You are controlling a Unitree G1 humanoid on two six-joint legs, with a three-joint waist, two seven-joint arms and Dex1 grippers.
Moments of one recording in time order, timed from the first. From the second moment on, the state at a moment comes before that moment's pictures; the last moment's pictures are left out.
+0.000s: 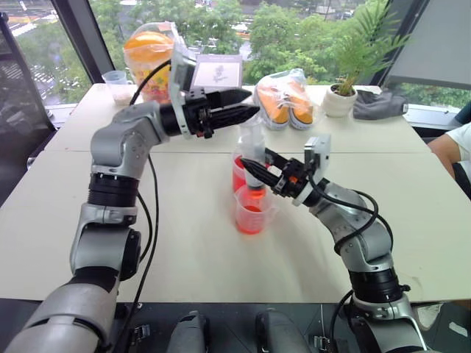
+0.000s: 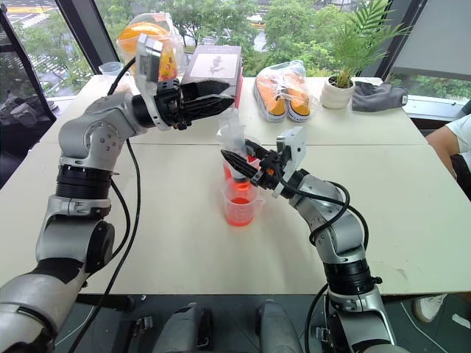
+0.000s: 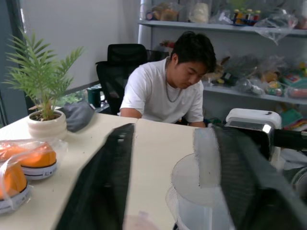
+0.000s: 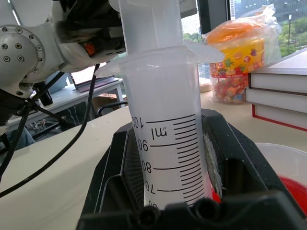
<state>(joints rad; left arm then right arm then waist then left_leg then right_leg) -1.08 0.39 0.04 0.31 -0.58 0.58 -1.14 -0.46 -0.29 0.03 -0.23 0.47 0.37 0.66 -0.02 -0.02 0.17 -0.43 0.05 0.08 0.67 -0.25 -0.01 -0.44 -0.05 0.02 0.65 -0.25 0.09</state>
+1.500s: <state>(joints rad) -0.98 0.45 0.03 0.10 -0.65 0.69 -1.15 -0.52 -0.36 -0.01 -0.38 0.71 0.68 0.57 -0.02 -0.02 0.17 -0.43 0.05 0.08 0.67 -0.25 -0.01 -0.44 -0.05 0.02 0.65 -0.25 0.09</state>
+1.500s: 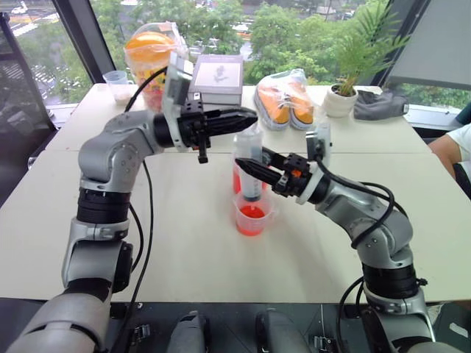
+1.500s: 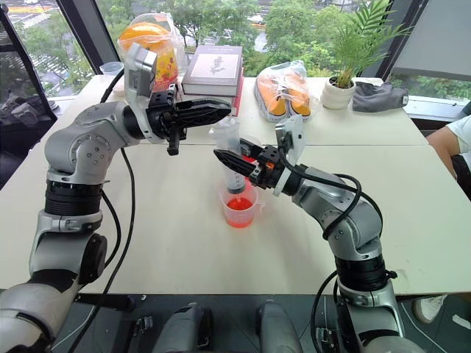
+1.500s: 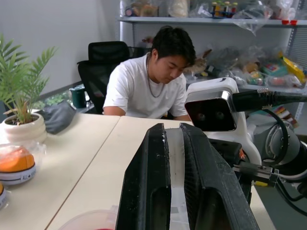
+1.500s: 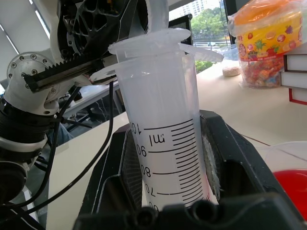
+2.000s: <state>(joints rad) -0.93 0.59 0.13 0.09 -0.69 0.77 -1.11 -0.54 -0.37 -0.08 -0.41 0.79 0.70 0.53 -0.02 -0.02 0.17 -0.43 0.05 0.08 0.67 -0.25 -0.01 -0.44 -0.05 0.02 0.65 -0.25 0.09</state>
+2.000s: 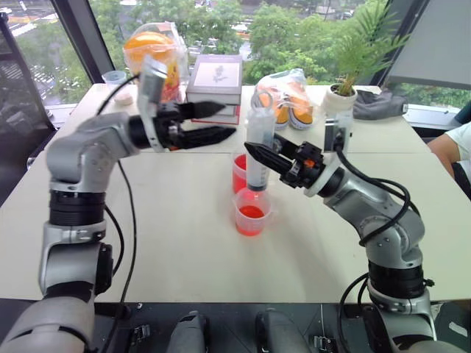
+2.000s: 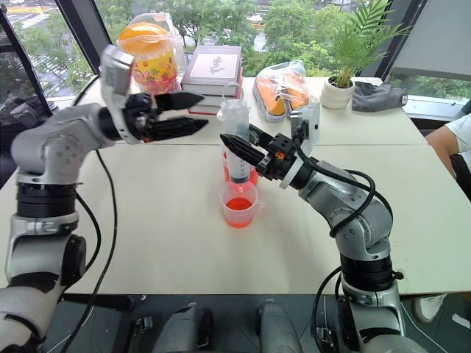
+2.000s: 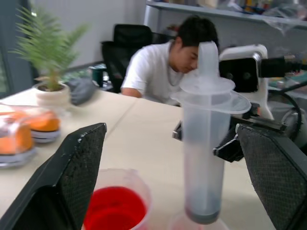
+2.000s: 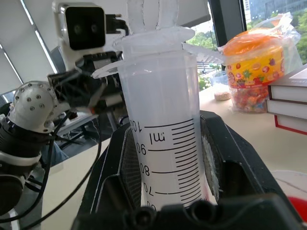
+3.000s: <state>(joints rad) -0.67 0.59 0.13 -0.11 -0.69 0.75 -0.97 -1.08 -0.72 0.21 0.57 0.43 1.34 0.54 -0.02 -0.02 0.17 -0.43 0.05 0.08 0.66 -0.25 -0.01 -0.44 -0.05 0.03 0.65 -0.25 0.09</state>
